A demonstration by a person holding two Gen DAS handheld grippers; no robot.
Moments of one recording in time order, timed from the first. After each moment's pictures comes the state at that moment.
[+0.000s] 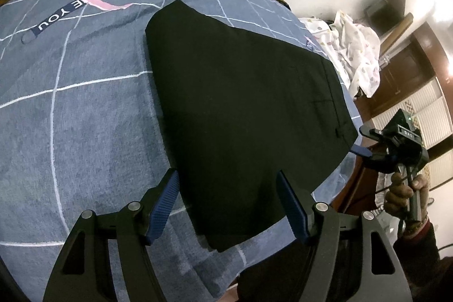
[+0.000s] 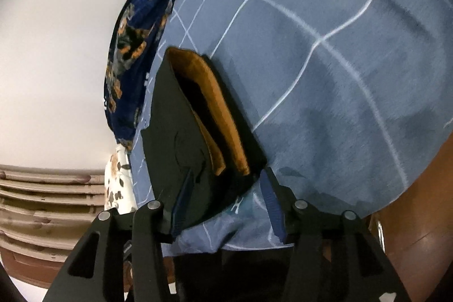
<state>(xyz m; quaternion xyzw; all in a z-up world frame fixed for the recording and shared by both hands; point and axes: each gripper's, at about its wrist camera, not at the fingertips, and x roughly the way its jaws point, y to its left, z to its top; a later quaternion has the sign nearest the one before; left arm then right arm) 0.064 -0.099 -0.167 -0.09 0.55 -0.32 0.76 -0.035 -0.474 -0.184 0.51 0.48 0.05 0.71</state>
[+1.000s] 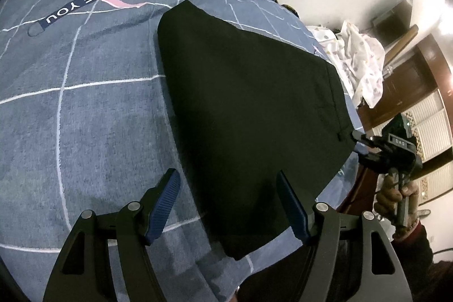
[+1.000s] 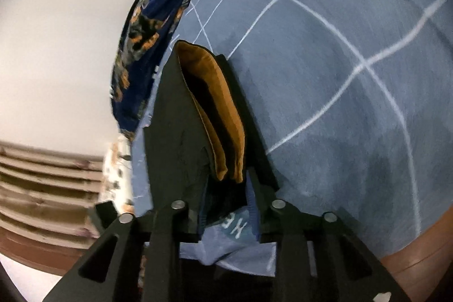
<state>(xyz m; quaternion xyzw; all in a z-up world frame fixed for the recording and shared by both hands) 0.073 -0.092 -0.176 -0.11 0.55 -0.31 0.77 -0.011 -0.474 -0.187 0.45 0.47 0.06 0.76</state>
